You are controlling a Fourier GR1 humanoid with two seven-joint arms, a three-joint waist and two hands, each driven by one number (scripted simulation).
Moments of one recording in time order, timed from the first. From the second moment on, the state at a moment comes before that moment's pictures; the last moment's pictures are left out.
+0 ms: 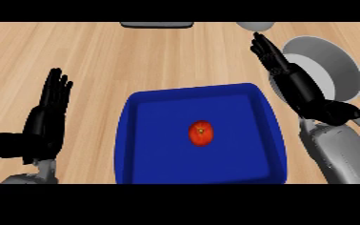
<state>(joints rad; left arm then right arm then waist) -0.03 0.34 -0.13 -1.66 0.24 0.37 -0.02 -0.39 -0.40 0.24 -1.49 -0.23 0.08 -0.17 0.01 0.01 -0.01</state>
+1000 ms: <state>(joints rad) -0.26 0.34 -0.10 -1.57 0.28 0.27 0.00 -0.70 -0.57 0.36 -1.04 0.09 0.41 -0.81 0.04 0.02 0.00</state>
